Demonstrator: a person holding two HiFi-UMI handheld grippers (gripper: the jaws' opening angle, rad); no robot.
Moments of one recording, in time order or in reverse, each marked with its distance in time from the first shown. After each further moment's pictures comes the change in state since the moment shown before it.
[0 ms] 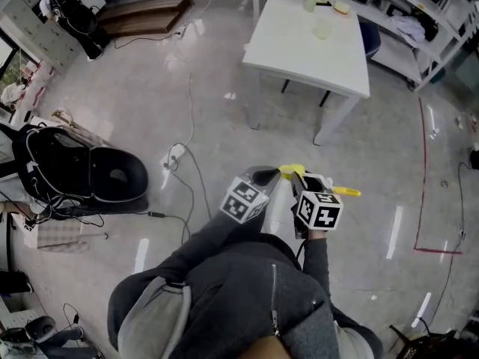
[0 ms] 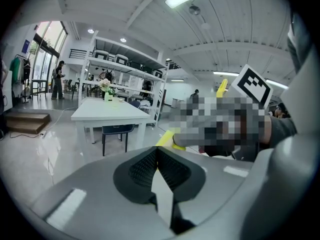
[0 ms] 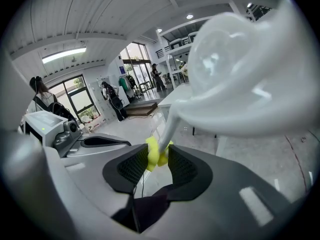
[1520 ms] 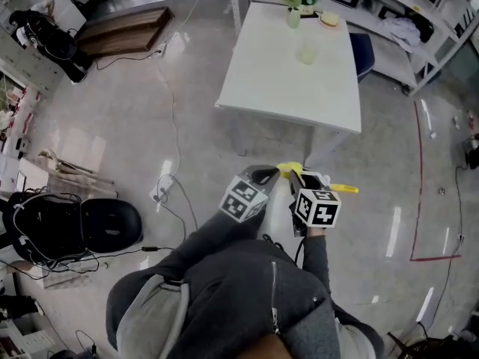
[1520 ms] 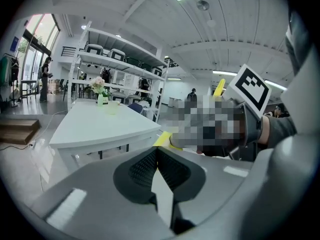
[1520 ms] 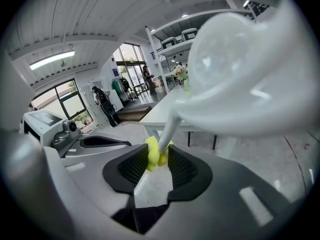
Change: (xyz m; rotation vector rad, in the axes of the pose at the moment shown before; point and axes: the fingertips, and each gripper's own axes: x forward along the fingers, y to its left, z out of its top) left arm 0.157 0.116 0.119 0.039 0.018 -0.064; right arm 0.119 -0.112 0.157 0.037 -0.017 -0.029
